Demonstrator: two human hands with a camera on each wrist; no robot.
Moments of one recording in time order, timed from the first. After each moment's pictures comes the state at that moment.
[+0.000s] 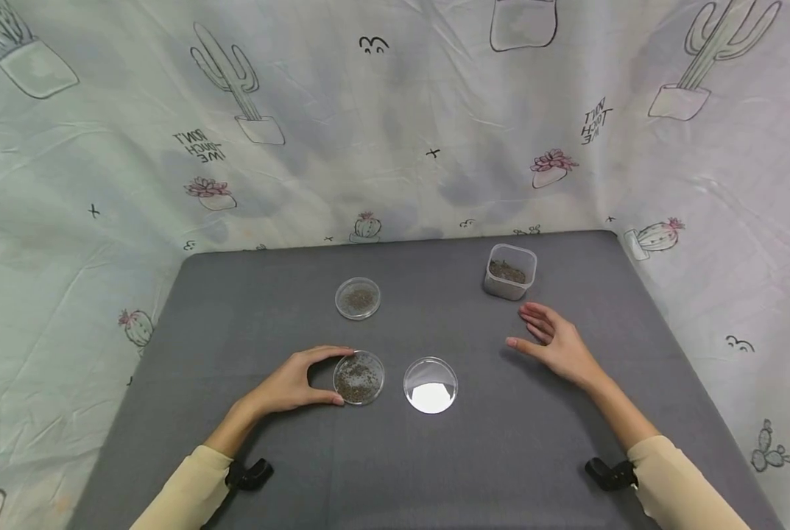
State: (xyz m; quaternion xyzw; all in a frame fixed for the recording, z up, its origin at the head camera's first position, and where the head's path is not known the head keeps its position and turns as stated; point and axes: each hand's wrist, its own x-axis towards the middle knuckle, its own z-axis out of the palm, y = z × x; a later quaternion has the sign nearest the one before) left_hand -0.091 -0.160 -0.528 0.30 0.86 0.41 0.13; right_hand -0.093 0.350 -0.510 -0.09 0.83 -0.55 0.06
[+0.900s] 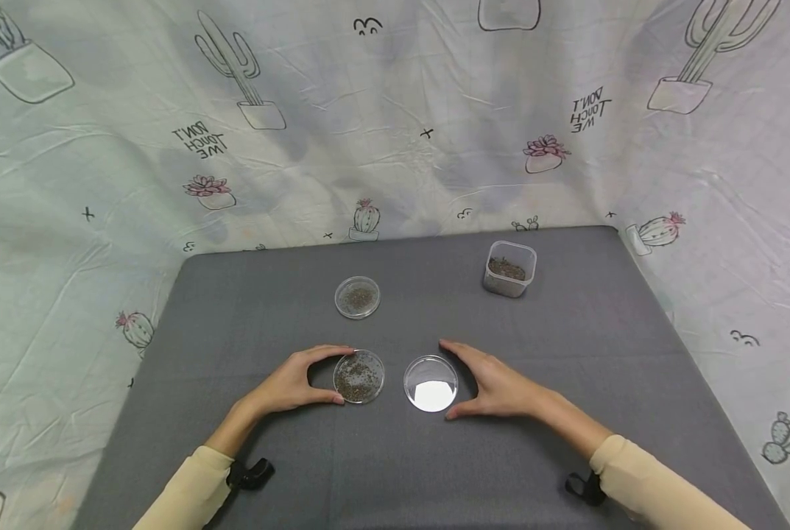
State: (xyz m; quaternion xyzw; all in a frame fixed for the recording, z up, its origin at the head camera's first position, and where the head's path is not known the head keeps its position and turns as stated) left_hand -0.093 -0.159 -0.527 0.29 0.86 0.40 0.15; right_hand -0.066 0.257 -0.511 -0.31 0.89 -0.33 0.10
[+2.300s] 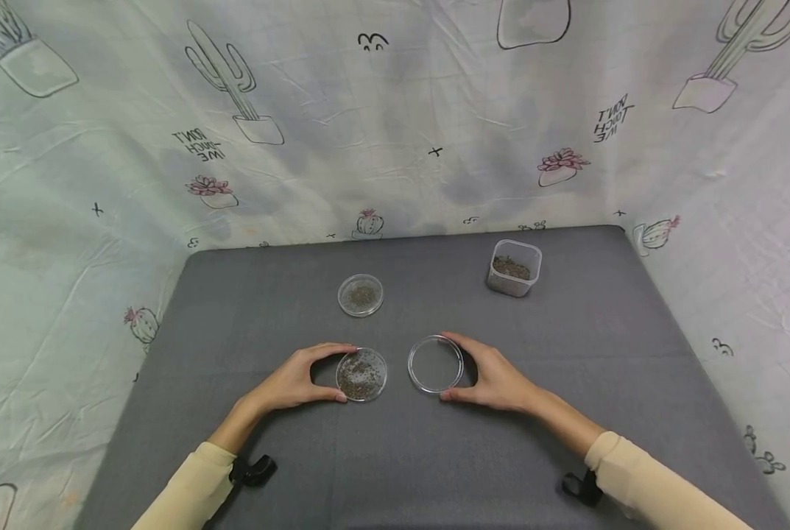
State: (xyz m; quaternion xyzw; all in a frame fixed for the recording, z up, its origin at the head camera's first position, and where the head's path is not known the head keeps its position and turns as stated) left_hand -0.120 -0.100 -0.521 0.21 0.88 0.41 0.12; right_hand -0.170 0.307 -0.516 -0.33 0.85 -0.39 0.09
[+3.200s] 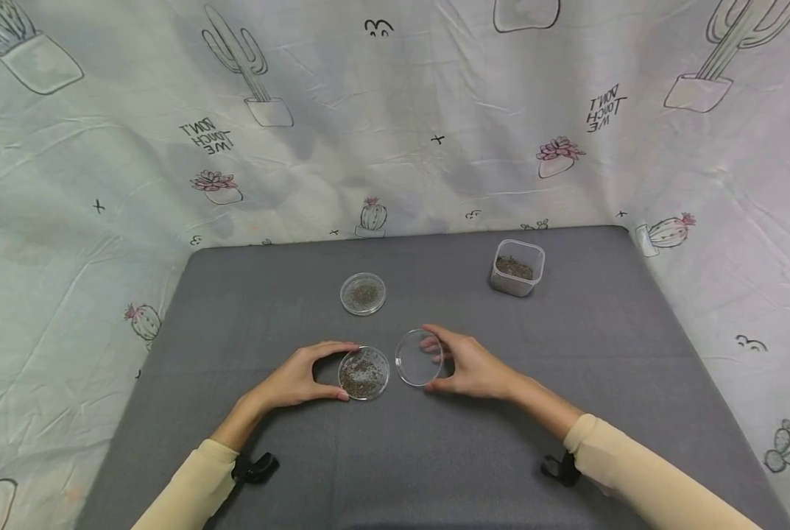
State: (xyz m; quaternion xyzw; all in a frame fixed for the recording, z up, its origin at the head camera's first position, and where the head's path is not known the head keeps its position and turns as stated) left_hand -0.121 -0.100 -0.521 0.22 0.87 0.42 0.11; right_hand -0.184 0.269 -0.491 -0.35 0.78 -0.47 0.21
